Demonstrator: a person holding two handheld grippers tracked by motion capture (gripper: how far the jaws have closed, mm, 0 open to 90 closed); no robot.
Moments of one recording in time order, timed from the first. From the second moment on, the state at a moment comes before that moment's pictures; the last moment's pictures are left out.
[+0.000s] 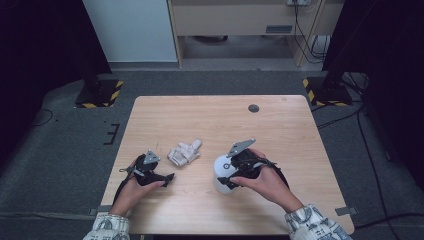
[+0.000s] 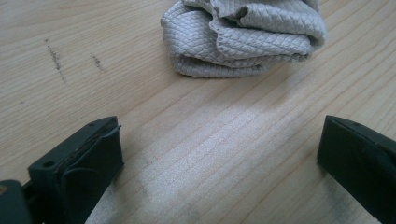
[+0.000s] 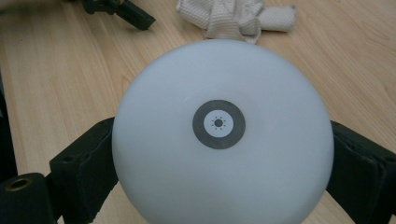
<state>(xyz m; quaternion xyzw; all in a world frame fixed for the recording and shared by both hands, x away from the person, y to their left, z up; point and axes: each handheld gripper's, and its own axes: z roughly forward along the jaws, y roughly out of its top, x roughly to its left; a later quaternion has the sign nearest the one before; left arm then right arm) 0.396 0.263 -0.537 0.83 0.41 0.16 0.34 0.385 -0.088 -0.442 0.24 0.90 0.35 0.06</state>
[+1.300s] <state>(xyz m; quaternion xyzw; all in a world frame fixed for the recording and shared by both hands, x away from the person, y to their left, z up) 0.427 0.206 -0.492 0.83 0.39 0.17 0.36 0.367 -0.190 -0.496 0.31 0.88 0.33 0.12</state>
